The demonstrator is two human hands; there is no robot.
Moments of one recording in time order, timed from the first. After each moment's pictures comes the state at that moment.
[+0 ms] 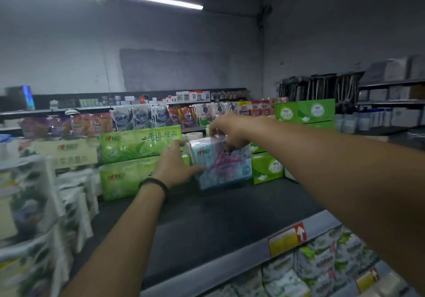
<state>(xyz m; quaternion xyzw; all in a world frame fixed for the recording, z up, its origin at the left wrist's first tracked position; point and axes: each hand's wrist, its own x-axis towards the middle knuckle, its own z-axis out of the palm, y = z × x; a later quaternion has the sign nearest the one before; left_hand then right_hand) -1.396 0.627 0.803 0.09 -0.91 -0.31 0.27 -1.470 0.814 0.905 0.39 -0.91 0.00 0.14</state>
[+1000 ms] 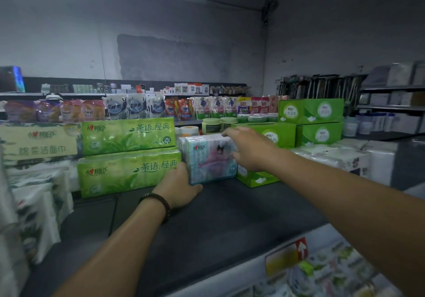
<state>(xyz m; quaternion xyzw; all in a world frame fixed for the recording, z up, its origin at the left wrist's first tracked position) -1.445 0.630 0.744 0.08 -0.95 -0.24 0.17 -1.502 0.844 0.840 0.33 -0.92 0.08 0.20</state>
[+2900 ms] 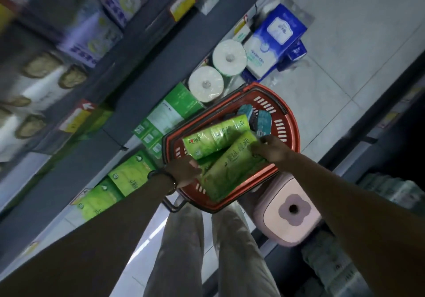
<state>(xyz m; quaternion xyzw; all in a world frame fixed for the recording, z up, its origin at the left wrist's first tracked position) -1.141 0.956 -0.096 0.05 -0.80 -0.22 -0.56 -1.144 1.255 -0.098 -0.35 -0.70 0.45 -0.44</state>
